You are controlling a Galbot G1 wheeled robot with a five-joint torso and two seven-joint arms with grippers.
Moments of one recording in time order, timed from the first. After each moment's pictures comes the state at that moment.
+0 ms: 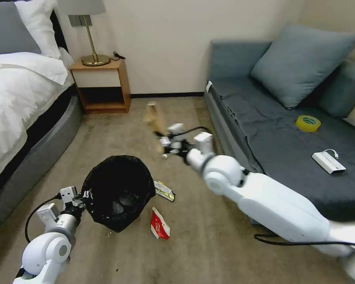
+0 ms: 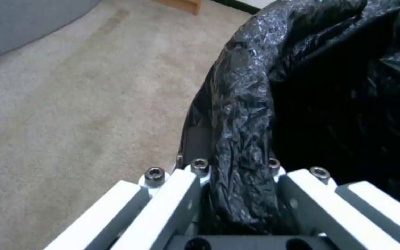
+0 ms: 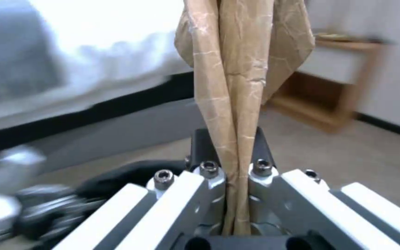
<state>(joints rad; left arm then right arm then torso) 1.45 -1.15 -0.71 -1.93 -0.76 0.33 -0.14 -0.23 1.08 -0.68 1.83 0.92 -0.23 0.21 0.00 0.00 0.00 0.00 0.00</state>
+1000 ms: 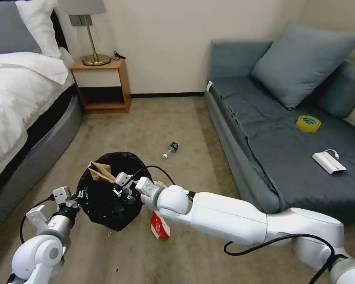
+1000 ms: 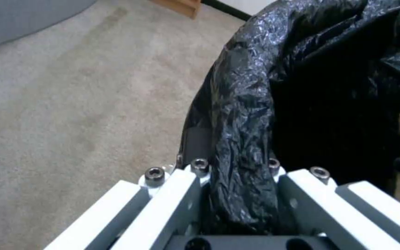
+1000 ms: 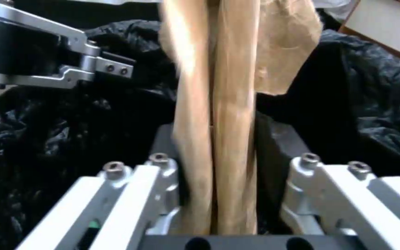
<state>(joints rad) 1.48 -1.15 -0.76 -1.99 -0.85 0.34 -0.15 -0.26 1.27 -0.88 1.55 0.65 -0.21 0.13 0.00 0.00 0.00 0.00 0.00</state>
